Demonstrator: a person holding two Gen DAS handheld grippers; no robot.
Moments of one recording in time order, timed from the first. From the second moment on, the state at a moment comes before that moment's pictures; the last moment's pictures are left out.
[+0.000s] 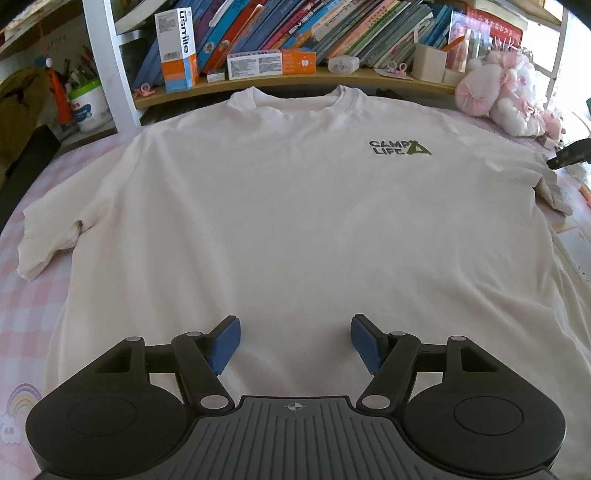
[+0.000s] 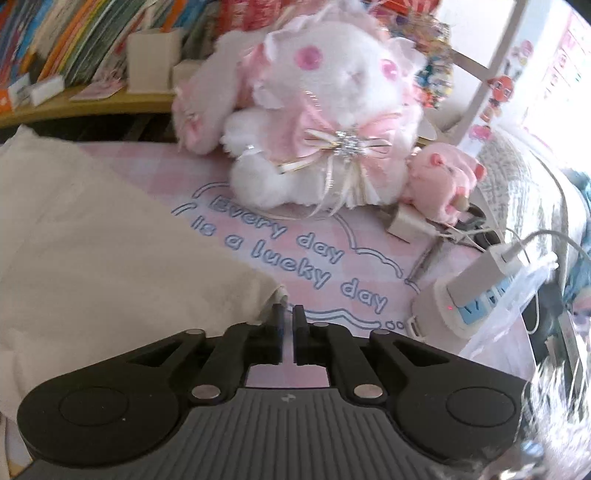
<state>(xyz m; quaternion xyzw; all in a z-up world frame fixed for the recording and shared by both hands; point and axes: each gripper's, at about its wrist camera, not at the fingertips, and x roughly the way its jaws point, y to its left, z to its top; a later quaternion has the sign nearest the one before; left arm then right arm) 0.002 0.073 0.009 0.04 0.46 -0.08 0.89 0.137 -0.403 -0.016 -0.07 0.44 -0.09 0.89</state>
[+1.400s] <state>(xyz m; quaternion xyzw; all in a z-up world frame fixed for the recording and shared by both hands) -0.011 0.243 -0.003 -0.09 0.43 0.04 0.90 -0.061 -0.255 0.012 0.02 0.49 -0.01 0.87</state>
